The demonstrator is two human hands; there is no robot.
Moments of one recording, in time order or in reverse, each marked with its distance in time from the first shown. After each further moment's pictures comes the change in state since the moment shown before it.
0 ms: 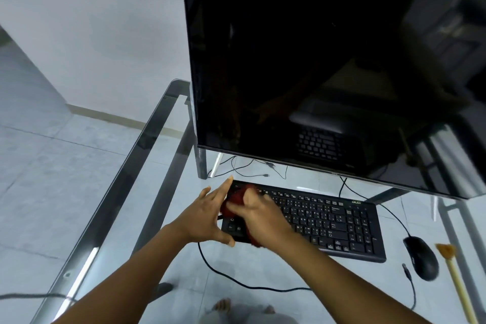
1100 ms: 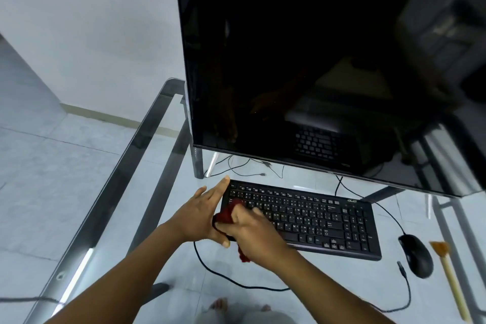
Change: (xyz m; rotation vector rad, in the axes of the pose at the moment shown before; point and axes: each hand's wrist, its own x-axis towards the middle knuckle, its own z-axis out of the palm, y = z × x) left_hand 0.003 0.000 -0.001 0.046 -0.025 -0.008; right_hand -0.020 -0.017 0.005 0.028 0.000 -0.073
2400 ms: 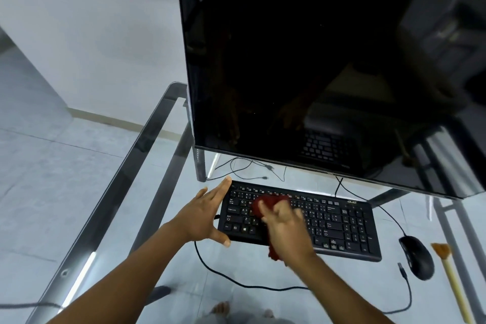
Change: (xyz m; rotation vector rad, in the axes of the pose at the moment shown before) left_hand -0.001 0.001 0.002 0.039 -0.007 -0.008; right_hand -0.037 0.042 -0.004 -0.086 0.154 0.228
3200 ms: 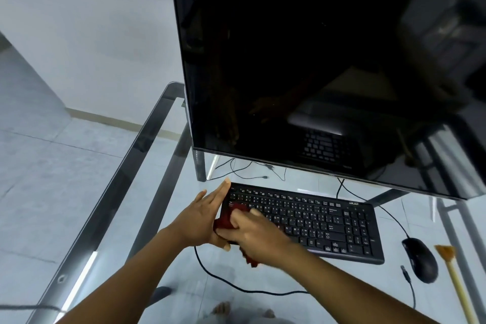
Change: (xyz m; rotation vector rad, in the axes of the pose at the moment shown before) left_hand 0.000 -0.001 0.001 0.004 0.020 0.021; right_hand 0.031 -0.035 0.003 0.037 -0.224 -0.402
